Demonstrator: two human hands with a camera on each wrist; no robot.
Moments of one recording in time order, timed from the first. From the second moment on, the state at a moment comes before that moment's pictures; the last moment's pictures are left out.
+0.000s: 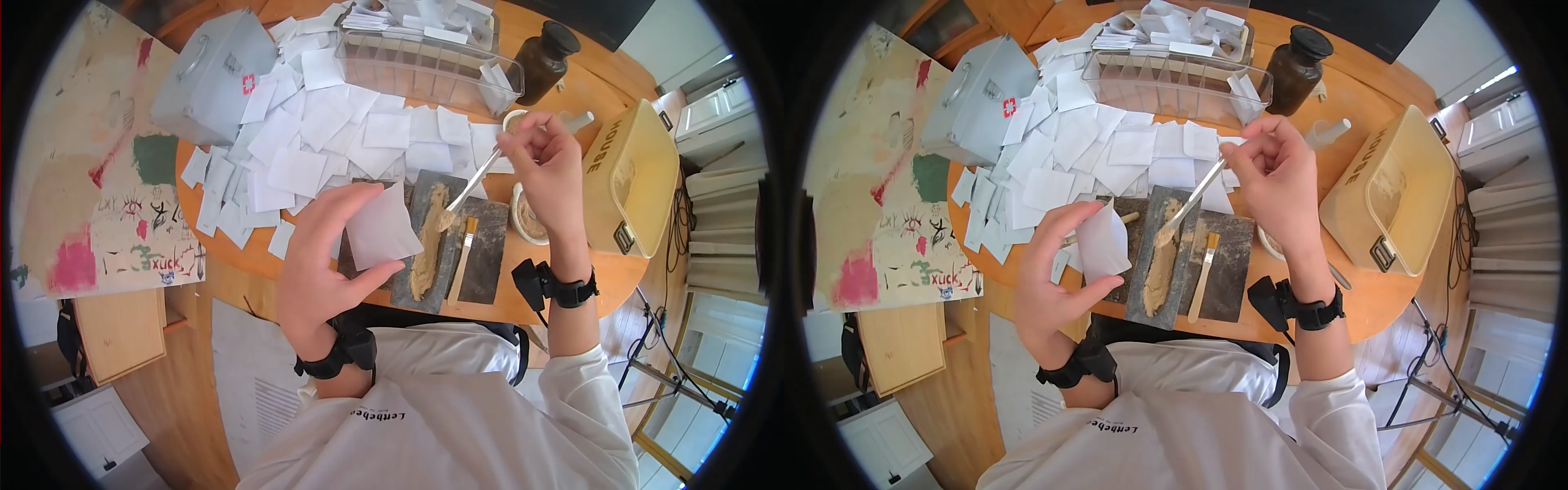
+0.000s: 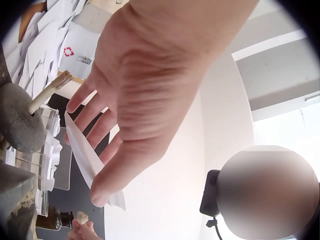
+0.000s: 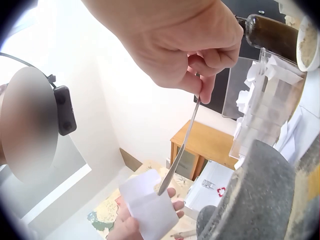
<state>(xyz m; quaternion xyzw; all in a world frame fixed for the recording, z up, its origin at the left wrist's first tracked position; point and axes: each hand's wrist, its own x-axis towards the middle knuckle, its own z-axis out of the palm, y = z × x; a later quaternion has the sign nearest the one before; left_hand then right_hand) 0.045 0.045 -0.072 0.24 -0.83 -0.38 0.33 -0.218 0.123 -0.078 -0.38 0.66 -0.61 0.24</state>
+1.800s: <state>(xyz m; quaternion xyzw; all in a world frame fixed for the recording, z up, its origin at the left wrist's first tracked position) -0.010 0.072 -0.067 0.31 -0.43 -0.75 0.39 -0.182 0.118 -0.044 -0.52 0.56 -0.55 0.34</state>
